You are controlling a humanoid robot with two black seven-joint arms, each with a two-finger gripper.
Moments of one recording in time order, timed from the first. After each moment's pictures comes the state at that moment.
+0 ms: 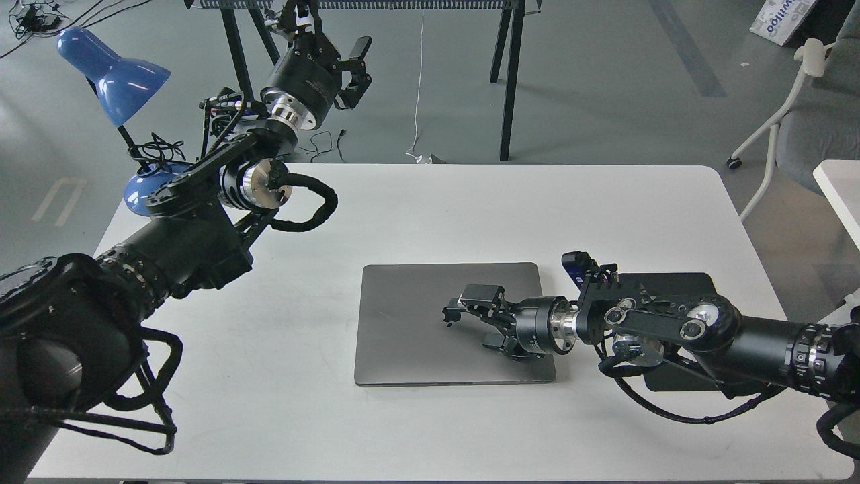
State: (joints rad) left arm -1.07 0.04 -0.57 -0.47 0.05 -0.27 -0.49; right arm 0.95 -0.26 -0.21 0.97 -0.40 0.27 0.16
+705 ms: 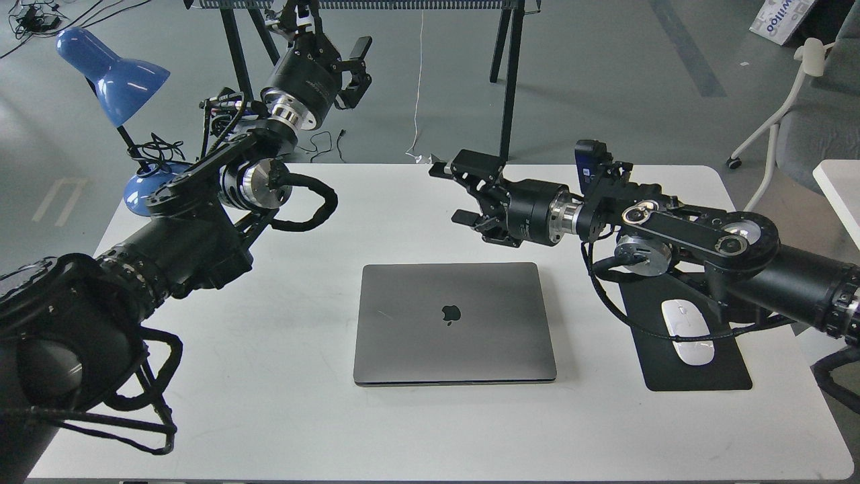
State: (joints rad) left arm -1.07 0.04 -0.57 -0.47 0.05 -0.27 -0.49; right arm 1.08 -0.33 0.25 0.97 -0.40 0.28 0.16
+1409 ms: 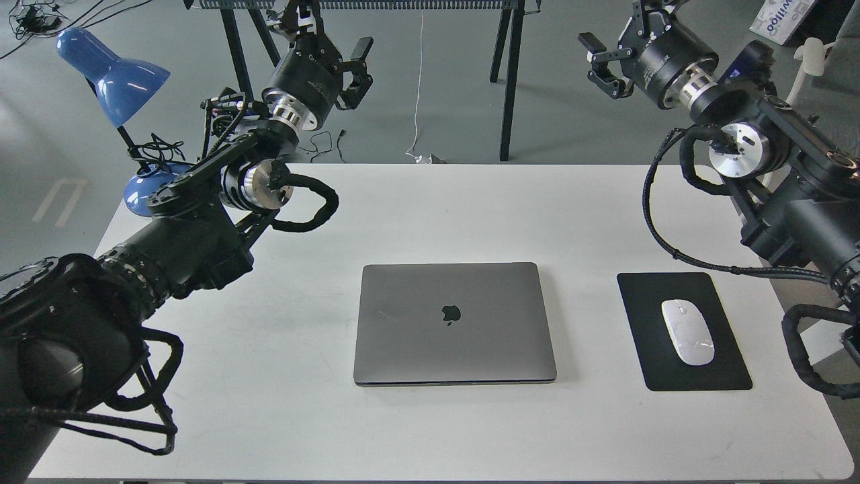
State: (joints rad) left arm -1.07 0.04 -0.57 -0.47 0.05 -0.27 -0.49; right arm 1.05 -0.28 0.78 0.54 -0.31 0.41 0.16
